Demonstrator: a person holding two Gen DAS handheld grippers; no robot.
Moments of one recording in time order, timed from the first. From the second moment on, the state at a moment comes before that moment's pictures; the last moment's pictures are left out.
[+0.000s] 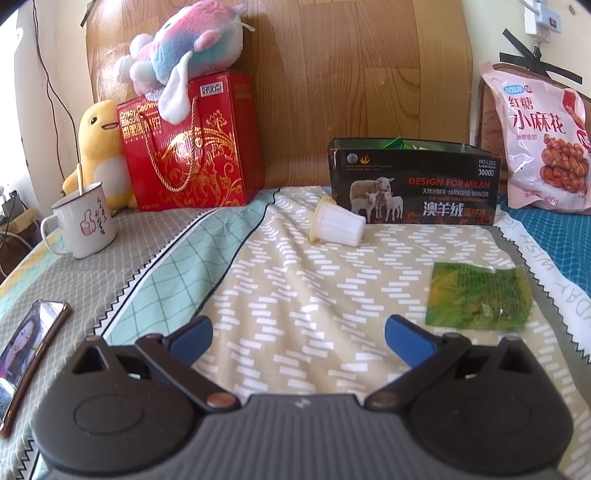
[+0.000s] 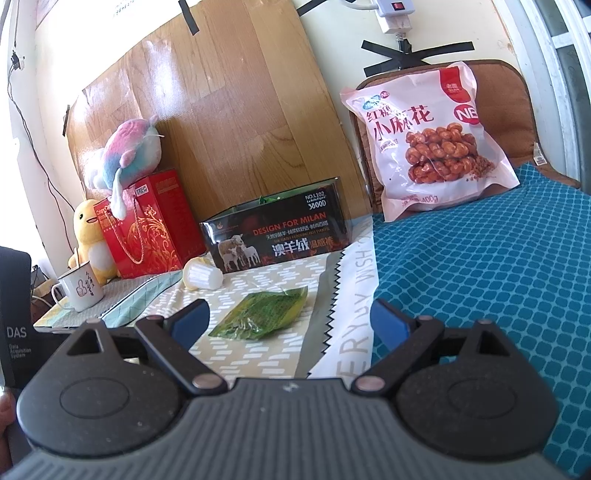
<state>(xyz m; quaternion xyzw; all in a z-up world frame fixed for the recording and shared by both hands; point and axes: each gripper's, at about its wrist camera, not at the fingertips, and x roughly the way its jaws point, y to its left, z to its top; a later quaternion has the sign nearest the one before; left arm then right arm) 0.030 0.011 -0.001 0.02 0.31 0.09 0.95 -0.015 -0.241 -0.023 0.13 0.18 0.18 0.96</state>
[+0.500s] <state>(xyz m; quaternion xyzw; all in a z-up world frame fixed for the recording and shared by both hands) 0.035 0.013 -0.003 0.01 0.32 0.08 0.94 -0.011 -0.235 -0.024 0.12 0.19 0.19 0.96</state>
